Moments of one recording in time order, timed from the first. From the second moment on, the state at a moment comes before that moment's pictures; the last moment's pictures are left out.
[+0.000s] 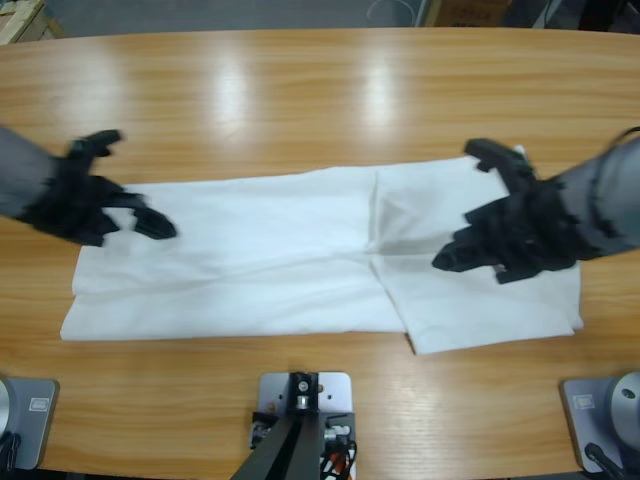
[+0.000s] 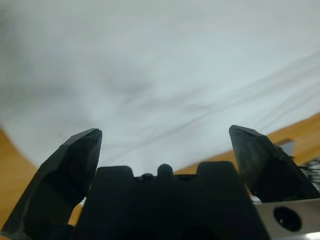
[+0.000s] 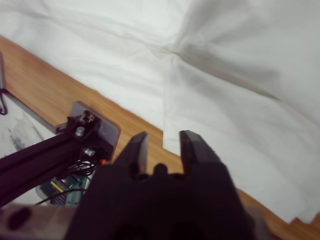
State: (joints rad) arm 0 -0.59 1.60 -0.99 0.72 -0.20 -0.47; arm 1 0.75 1.47 -0.94 0.65 0.30 0.40
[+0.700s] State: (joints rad) arm 0 -0.21 1.73 -0.78 0.68 -0.29 -0.39; arm 1 0.75 1.38 -0.83 0.62 0.28 0.45
